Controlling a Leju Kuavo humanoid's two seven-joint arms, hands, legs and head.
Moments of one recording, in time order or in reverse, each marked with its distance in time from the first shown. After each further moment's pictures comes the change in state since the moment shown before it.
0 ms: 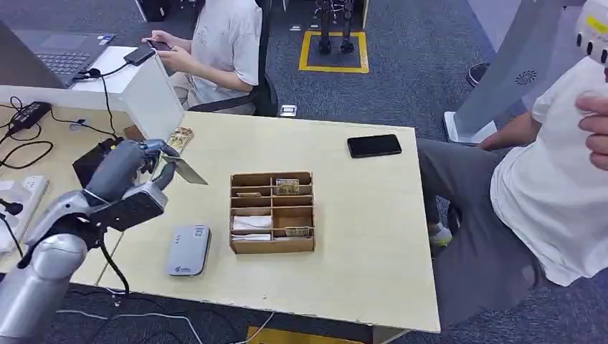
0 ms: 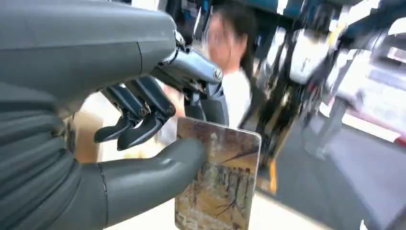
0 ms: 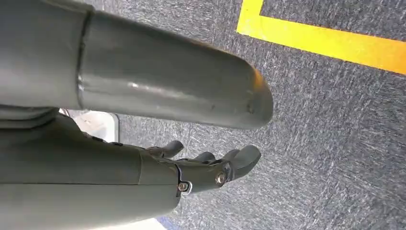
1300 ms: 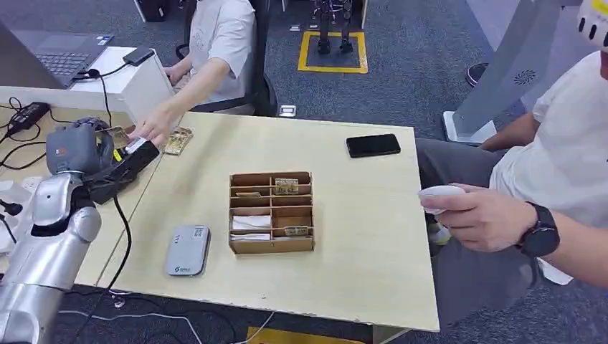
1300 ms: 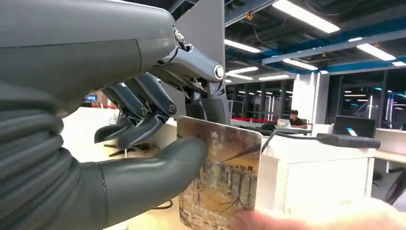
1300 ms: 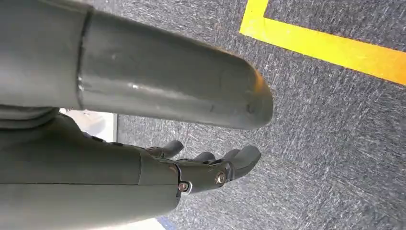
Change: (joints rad) left arm -0.150 -0.102 0.082 0.565 -0.679 0.405 0.248; right arm -0.004 0.002 0.032 0.000 0.029 0.018 0.018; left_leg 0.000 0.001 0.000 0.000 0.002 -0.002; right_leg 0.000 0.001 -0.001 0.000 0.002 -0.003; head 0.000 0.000
